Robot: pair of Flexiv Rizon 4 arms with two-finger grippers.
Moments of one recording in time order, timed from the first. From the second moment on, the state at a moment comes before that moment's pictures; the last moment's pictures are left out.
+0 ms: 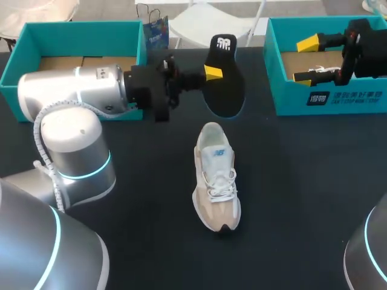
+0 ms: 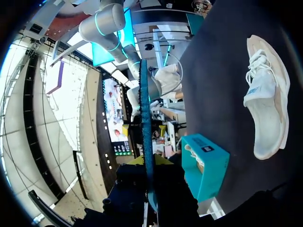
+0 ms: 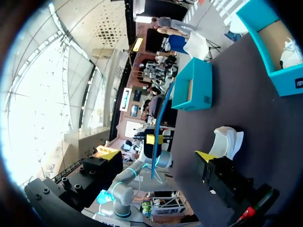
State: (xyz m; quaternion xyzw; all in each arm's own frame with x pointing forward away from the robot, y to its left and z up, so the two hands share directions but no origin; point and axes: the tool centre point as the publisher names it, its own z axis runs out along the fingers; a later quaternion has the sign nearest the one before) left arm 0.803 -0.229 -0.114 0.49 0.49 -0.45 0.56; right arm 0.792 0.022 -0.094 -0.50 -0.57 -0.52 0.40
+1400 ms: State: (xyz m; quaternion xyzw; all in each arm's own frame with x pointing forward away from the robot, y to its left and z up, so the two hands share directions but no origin) left arm 0.768 -0.225 -0.095 0.25 0.68 -0.65 0.25; right arm 0.792 0.022 -0.095 -0.50 -0.57 -0.52 0.40
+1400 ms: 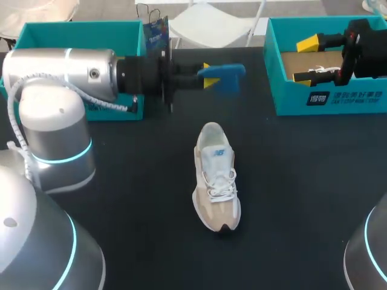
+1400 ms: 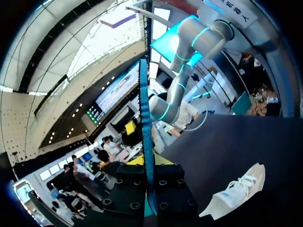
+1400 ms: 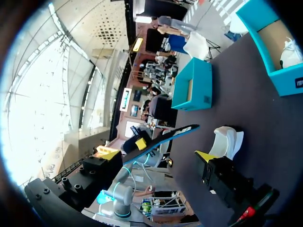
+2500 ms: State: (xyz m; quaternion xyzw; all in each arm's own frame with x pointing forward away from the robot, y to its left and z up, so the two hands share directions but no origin) left arm 0.764 -0.224 -0.101 -0.09 0.67 -0.72 -0.17; right arm 0.792 0.022 -0.095 -0.50 -0.57 -0.52 0.40
